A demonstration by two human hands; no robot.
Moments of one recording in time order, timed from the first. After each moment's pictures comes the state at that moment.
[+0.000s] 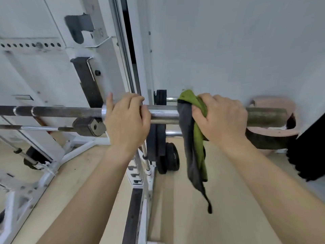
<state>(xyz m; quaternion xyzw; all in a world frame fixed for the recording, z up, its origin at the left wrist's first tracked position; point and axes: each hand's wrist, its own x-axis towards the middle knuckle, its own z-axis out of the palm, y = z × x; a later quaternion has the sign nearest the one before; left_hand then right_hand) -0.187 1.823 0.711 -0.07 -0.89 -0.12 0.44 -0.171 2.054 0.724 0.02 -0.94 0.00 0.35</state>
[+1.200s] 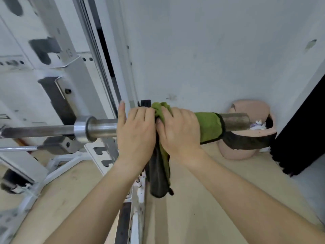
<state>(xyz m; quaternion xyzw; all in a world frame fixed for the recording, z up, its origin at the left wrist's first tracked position) -0.172 1.902 0.721 -0.16 -0.89 -0.05 0.43 -0.171 2.030 0.709 0.05 -0.93 0.09 0.35</state>
